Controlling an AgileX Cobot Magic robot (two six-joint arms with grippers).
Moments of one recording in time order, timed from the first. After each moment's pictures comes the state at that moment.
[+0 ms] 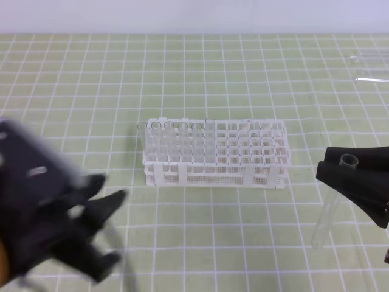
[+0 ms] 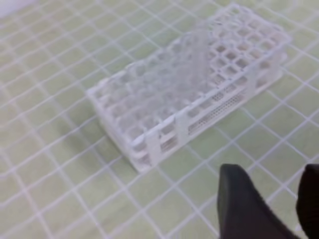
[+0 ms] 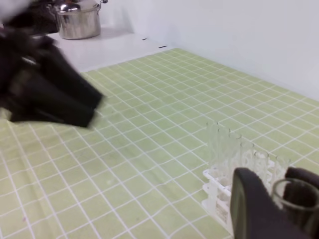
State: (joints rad) left arm -0.96 0.90 -0.62 0.62 0.37 -0.52; right arm 0.03 0.88 -0.53 1.57 1.01 -1.74
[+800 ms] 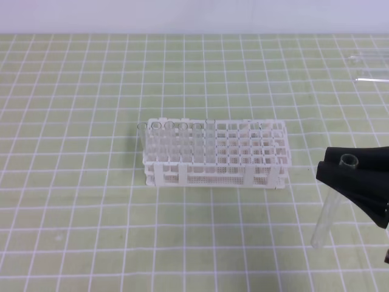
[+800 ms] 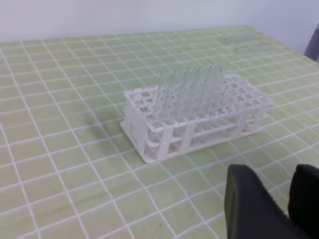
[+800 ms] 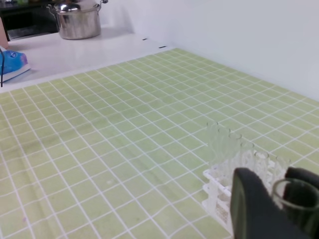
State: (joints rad) left arm -0.96 0.13 -0.45 0.48 0.73 -0.53; right arm 0.03 0.88 -0.53 1.57 1.01 -1.74
